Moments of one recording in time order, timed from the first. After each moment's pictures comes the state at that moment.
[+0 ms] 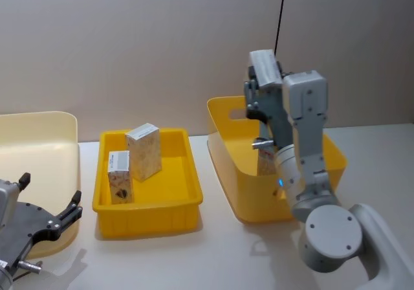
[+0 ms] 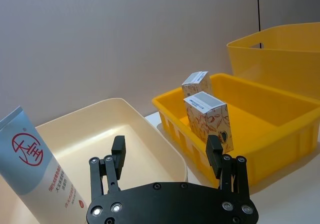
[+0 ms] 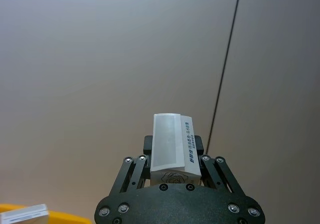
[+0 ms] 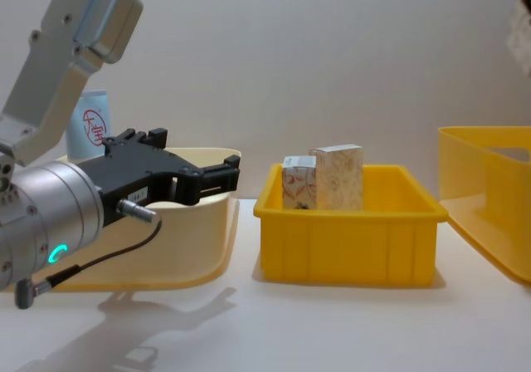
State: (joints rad) left arm -0.24 0.38 0.45 -1.63 -0.20 0.01 -0.01; right arm 0.27 0.14 -0.14 -1.62 -0.13 -0.07 -0.18
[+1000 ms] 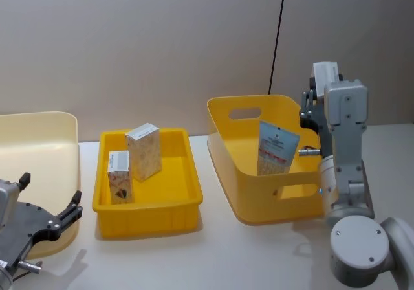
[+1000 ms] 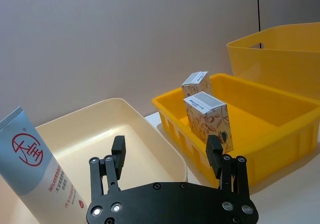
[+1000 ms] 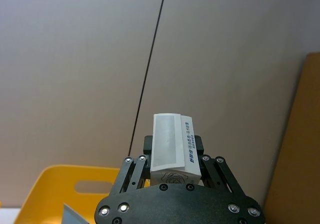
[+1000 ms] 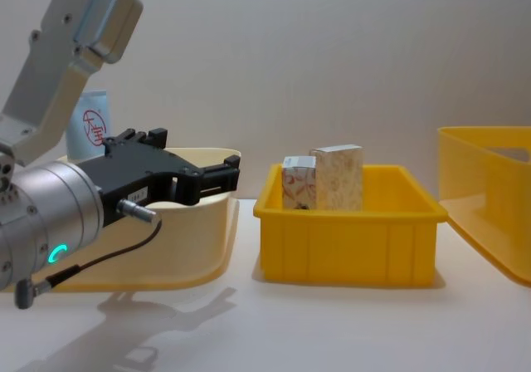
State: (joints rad) left arm -0.24 0.38 0.45 -1.63 -0.20 0.01 -0.01; right arm 0.19 0.12 -0.04 -1.70 -0.25 0.03 -0.31
